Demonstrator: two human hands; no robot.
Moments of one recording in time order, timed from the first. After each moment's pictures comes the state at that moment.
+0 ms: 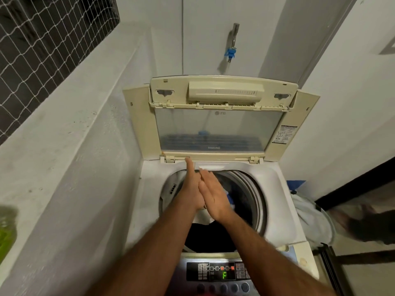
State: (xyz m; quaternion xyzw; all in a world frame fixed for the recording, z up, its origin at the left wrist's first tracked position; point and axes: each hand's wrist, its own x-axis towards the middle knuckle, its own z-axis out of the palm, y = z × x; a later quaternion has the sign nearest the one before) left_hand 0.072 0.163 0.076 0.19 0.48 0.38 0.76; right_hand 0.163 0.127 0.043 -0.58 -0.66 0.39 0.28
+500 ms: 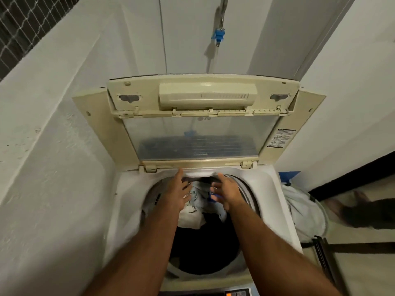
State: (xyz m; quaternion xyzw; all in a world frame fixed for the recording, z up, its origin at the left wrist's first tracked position) left_hand 0.076 0.243 -0.003 0.11 0.58 0.32 0.74; right_hand 0.236 0.223 -0.003 -0.67 -0.14 0.62 0.38
